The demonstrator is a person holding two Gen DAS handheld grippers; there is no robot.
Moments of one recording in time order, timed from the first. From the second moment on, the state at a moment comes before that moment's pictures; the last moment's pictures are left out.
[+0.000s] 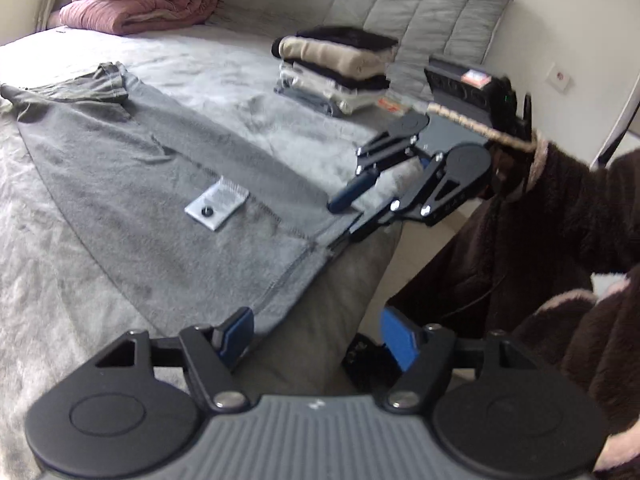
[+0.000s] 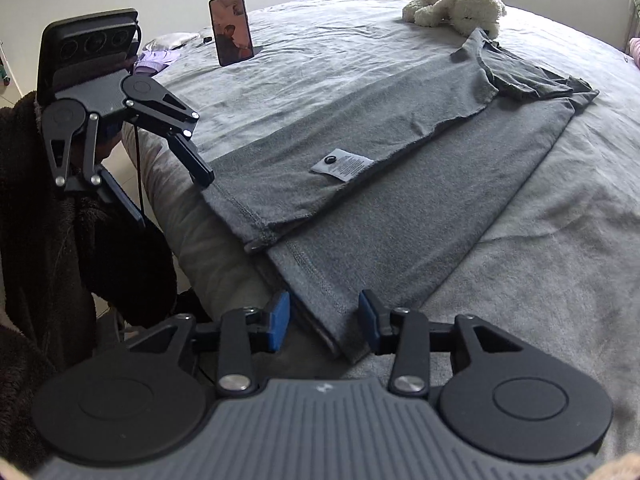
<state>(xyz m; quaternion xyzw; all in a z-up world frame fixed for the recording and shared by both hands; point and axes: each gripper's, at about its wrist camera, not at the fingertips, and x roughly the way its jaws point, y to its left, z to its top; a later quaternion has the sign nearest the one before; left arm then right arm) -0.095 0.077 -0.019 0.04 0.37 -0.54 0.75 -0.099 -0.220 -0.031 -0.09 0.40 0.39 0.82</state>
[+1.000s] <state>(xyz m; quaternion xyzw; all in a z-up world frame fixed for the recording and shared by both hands) -0.114 0.081 -0.032 0.11 0.38 -0.50 0.77 -0.121 -0.219 -0.040 -0.16 0.39 0.37 0.83</state>
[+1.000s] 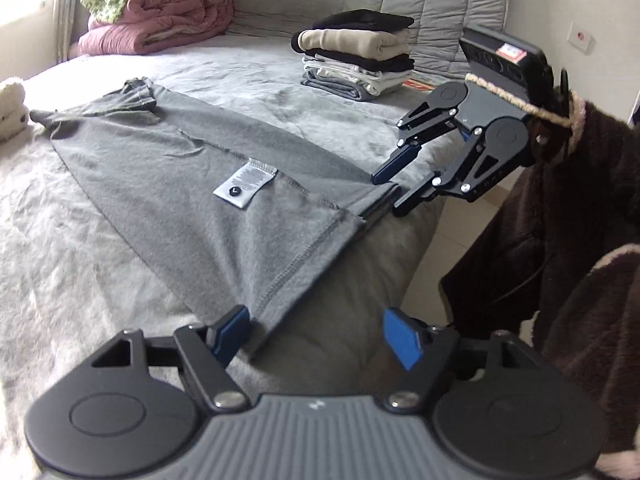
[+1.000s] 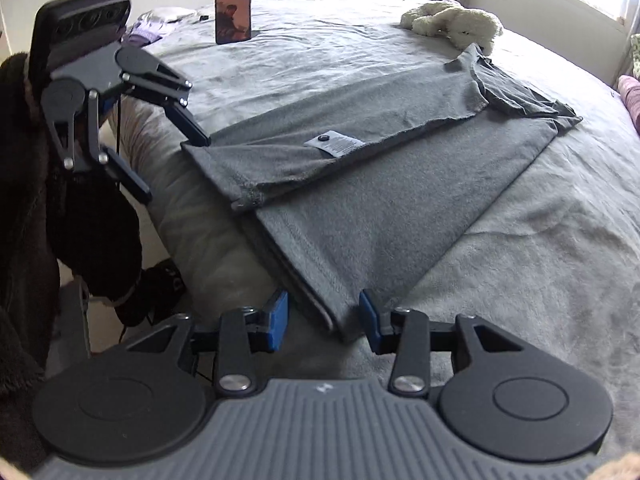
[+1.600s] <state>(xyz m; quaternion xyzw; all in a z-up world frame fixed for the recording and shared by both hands) -0.054 0.123 -0.066 -0.17 0.51 -0.46 0.71 -0.070 -0.279 -0.061 0.20 0.52 0.37 0.75</state>
